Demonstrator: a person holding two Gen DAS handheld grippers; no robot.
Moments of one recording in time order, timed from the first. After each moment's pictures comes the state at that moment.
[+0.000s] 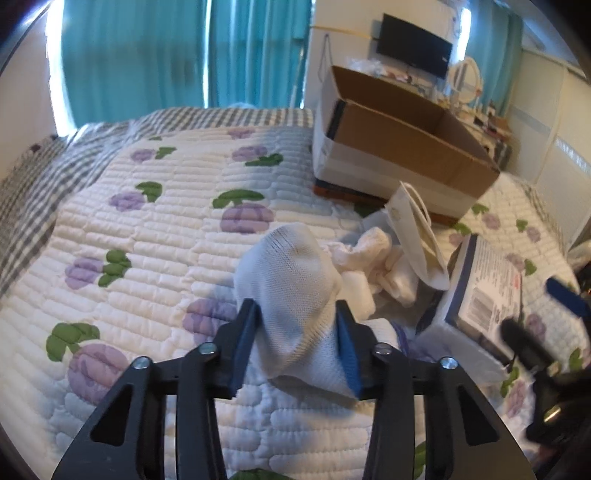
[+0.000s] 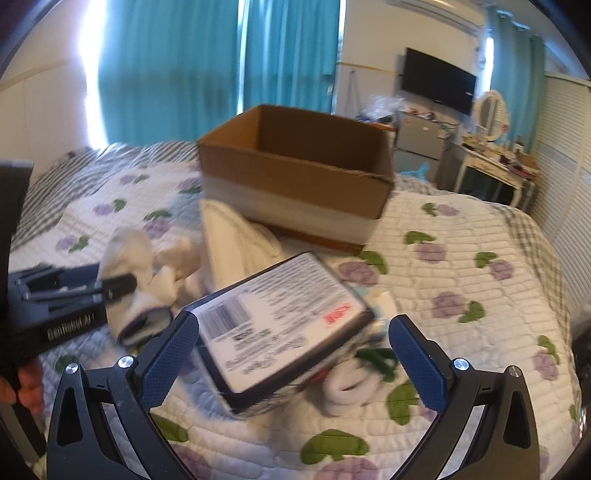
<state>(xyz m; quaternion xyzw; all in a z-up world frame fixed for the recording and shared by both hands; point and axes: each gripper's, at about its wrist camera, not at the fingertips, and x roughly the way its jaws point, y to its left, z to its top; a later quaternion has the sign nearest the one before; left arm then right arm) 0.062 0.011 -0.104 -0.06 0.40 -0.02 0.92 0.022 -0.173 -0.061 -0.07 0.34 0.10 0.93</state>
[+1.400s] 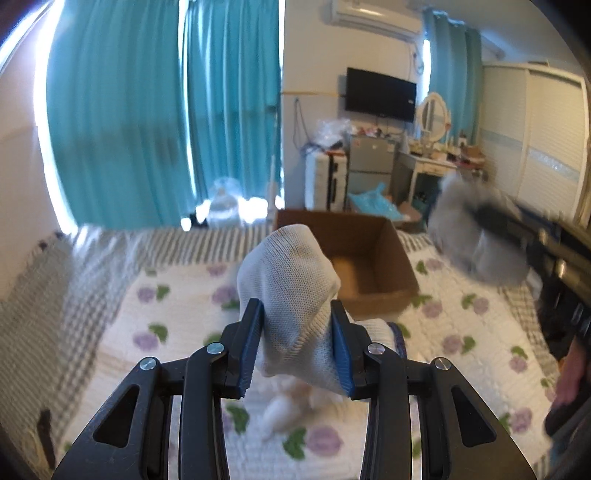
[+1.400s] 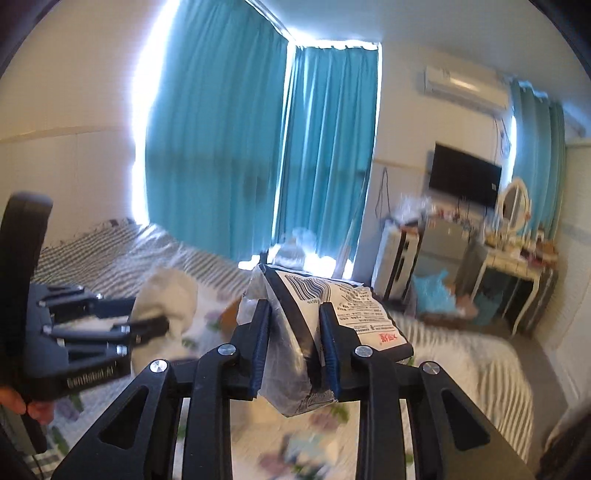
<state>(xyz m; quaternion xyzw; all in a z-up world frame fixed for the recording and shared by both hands) 0.075 -0.039 0.053 0.01 0.28 -0.04 0.96 0.040 -0.198 0.122 -0.10 0.16 0.18 0.96</state>
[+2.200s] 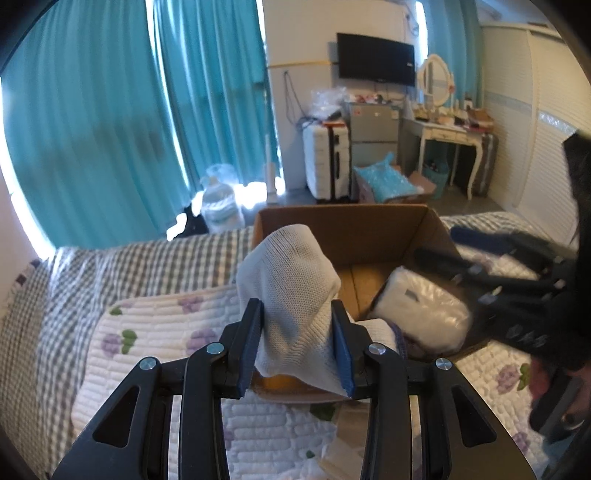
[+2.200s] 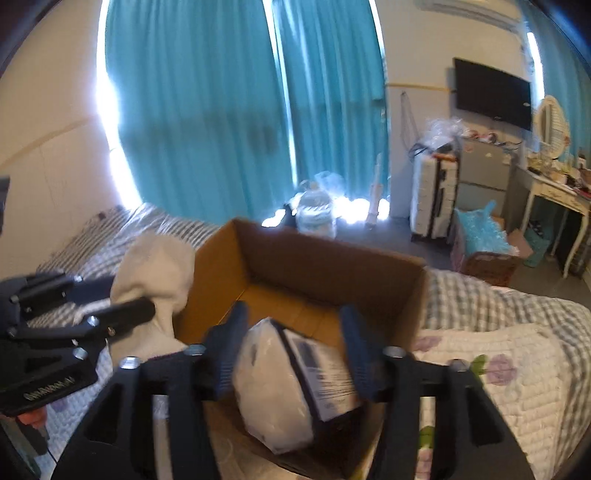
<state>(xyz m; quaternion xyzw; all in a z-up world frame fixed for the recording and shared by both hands) 0.209 -0.070 0.010 0.06 0.33 -0.04 0.94 0.241 -0.216 0.027 -0.01 0.29 0.23 0.93</state>
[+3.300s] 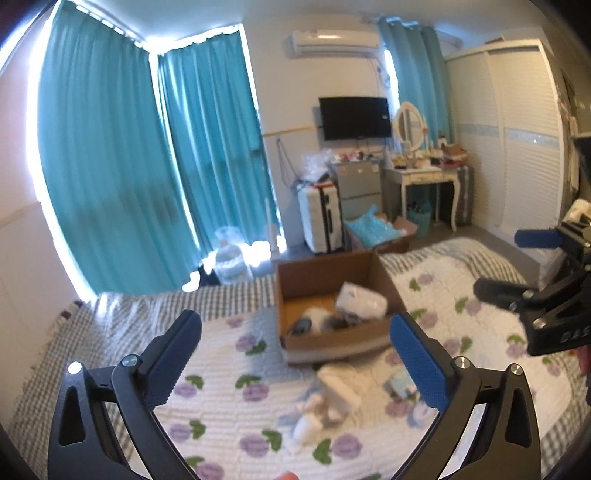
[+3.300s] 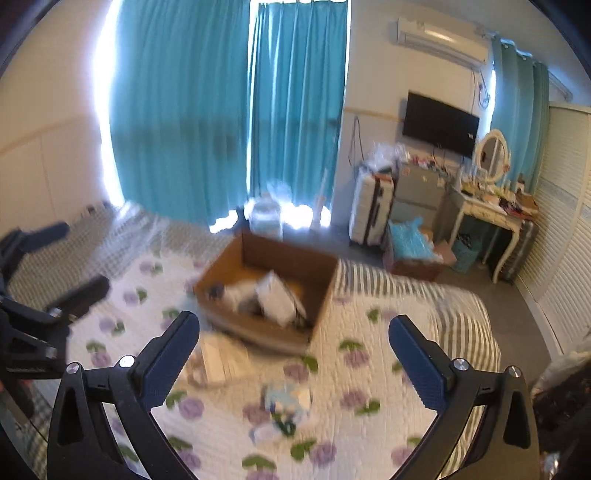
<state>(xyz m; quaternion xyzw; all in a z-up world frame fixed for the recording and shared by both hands) 0.019 -0.046 0.103 0.09 0.22 -0.05 0.97 0.023 -0.243 0.160 -0.08 0.30 0.12 0.94</state>
